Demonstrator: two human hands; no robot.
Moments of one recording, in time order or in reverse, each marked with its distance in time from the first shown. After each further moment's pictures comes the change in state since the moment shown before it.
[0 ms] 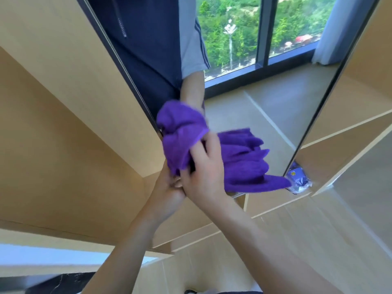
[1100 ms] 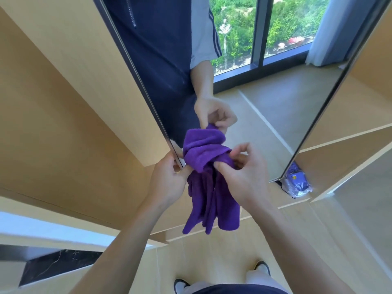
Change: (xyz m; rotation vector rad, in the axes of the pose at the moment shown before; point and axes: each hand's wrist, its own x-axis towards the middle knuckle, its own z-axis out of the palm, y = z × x) left_hand 0.006 -0.016 0.012 0.431 0.314 -0.032; right_hand -0.010 0.033 -0.086 0.306 -0.205 0.676
